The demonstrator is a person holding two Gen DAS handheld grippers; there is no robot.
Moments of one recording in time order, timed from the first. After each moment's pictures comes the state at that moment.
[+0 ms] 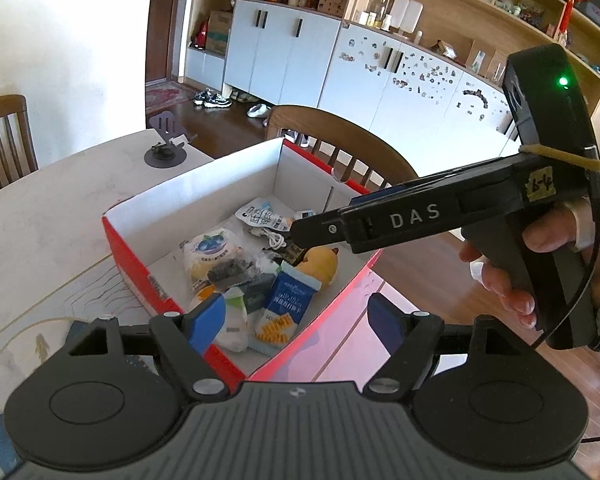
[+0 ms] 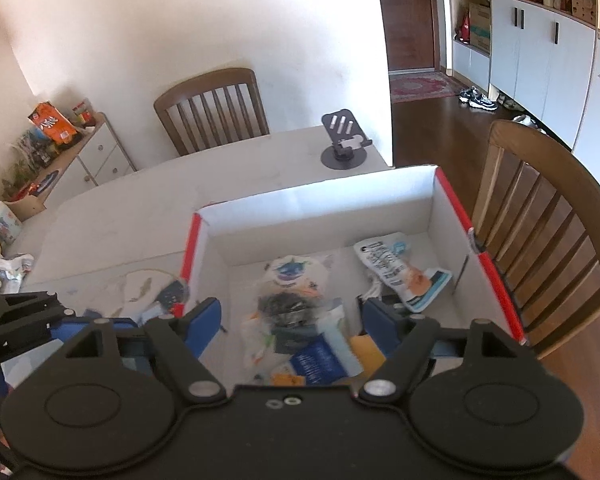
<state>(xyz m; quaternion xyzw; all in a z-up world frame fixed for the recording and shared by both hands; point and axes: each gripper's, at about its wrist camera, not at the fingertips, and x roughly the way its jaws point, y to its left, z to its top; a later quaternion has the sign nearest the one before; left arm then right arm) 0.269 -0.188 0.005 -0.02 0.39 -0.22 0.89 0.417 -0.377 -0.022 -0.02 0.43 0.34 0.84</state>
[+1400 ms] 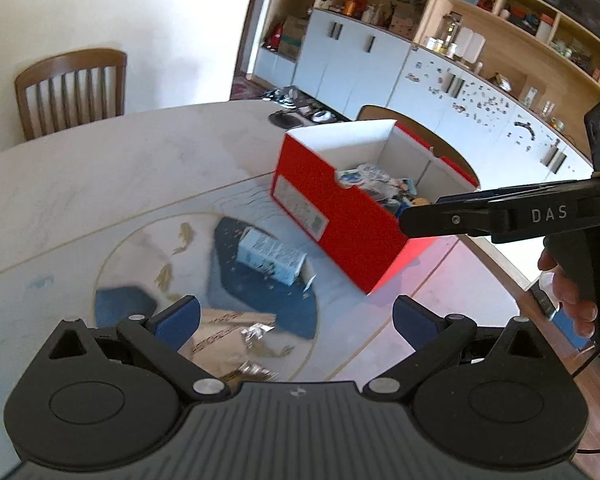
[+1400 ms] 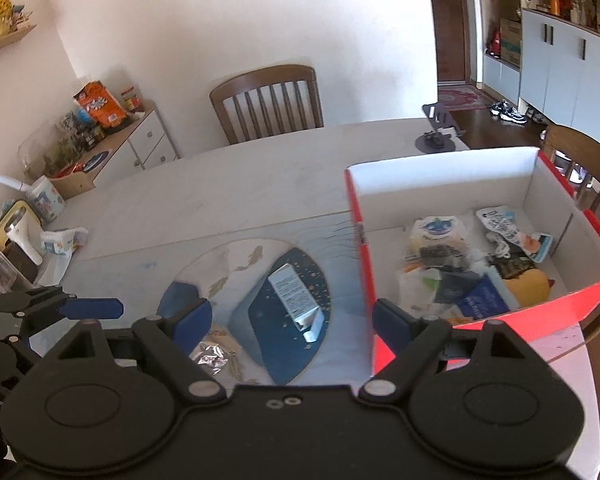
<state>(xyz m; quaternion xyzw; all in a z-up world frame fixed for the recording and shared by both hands) 0.161 -0.019 -0.025 -0.07 0.39 -0.14 0.91 0.292 -0.278 -0.025 -0.02 0.41 0.36 0.84</state>
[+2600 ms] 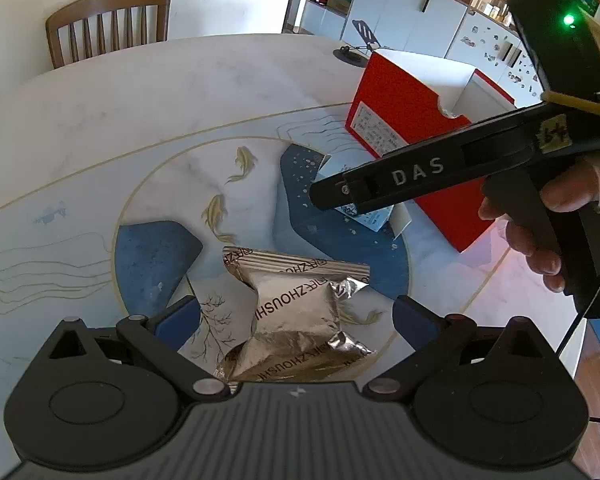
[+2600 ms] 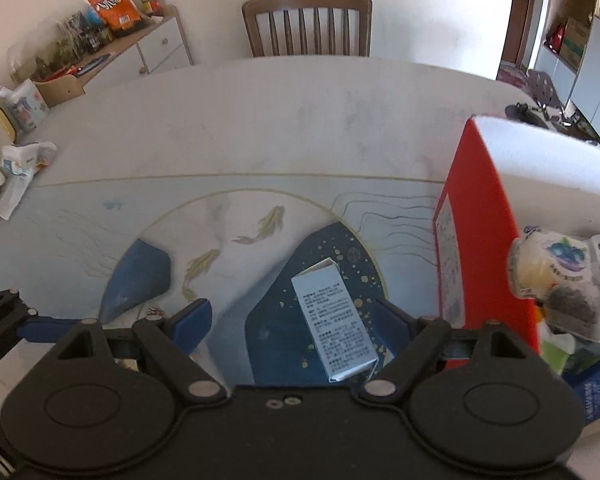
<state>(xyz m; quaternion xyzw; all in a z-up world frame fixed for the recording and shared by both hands) 0.201 0.004 -0.107 -0.07 0.46 -0.08 0.88 0.342 -0.161 -0.115 -0.14 0.46 0.39 0.78</state>
